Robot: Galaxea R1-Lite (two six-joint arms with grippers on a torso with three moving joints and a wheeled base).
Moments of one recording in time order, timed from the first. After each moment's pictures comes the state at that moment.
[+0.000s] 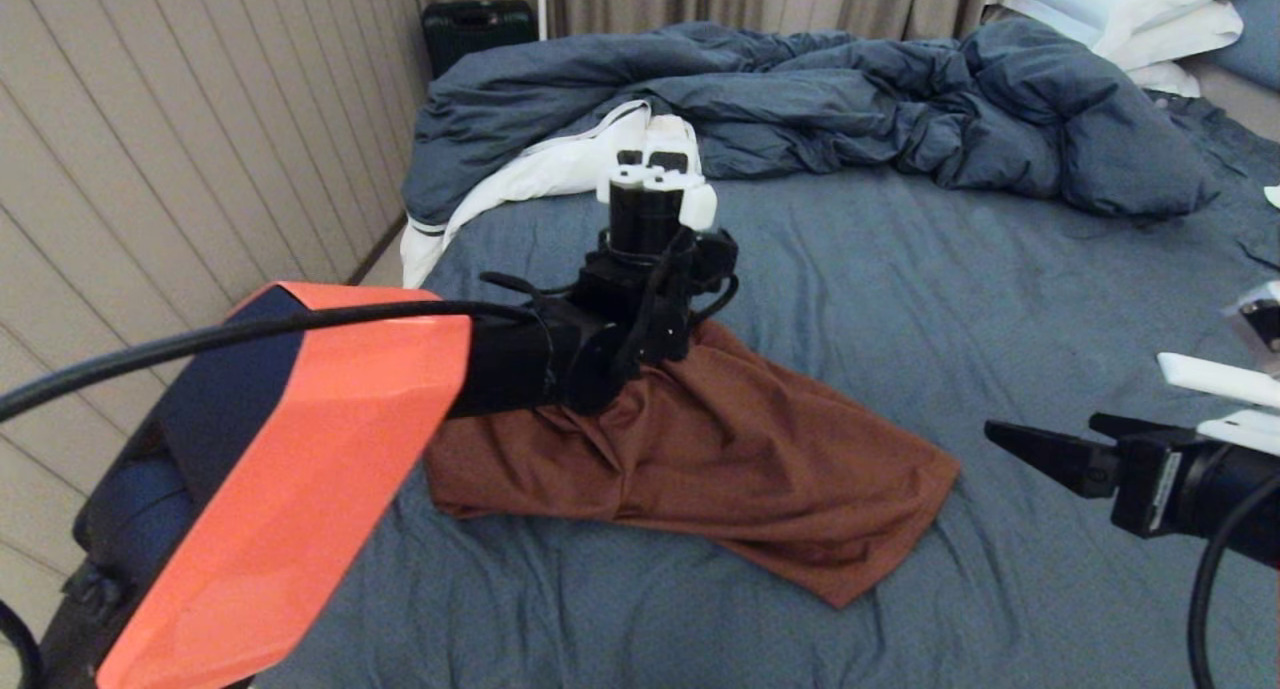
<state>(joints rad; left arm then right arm) -0.77 2.34 -1.95 -0.46 0.54 0.03 0.20 1.10 -0.57 -0.27 0.04 0.13</state>
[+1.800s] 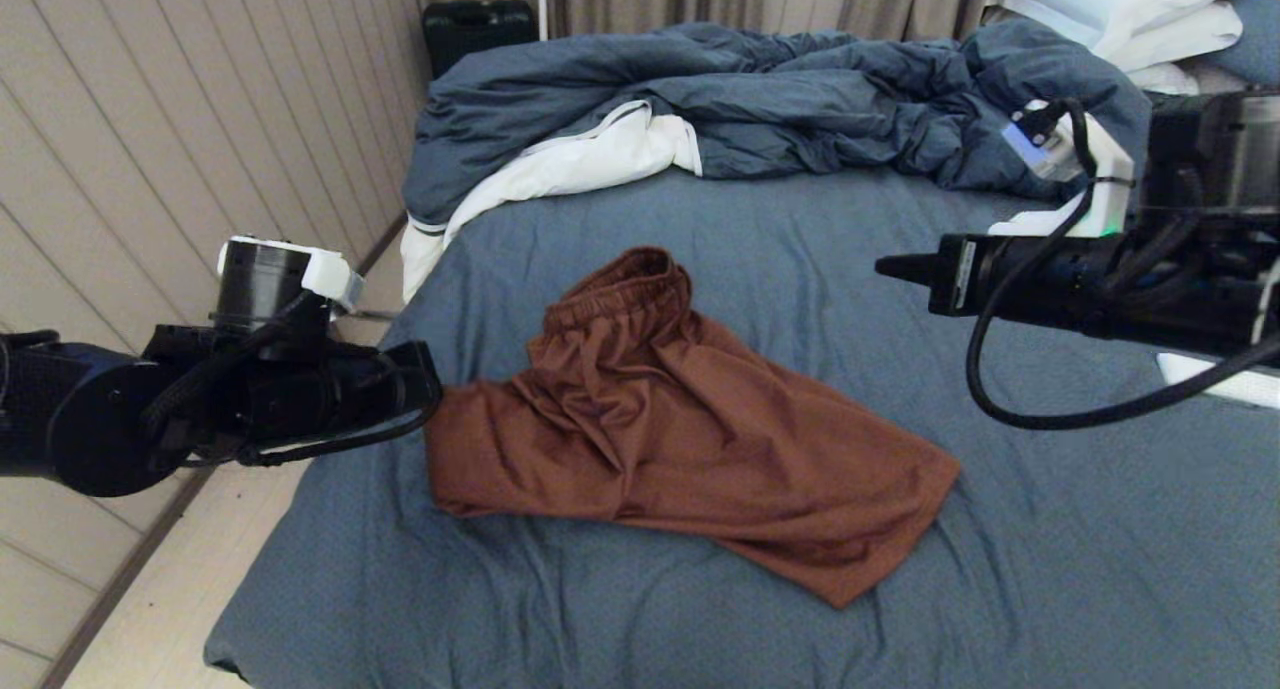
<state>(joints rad) -0.35 1.71 -0.94 -0.24 0.03 -0.51 0.23 1.55 -1.14 -0.22 0.22 0.11</state>
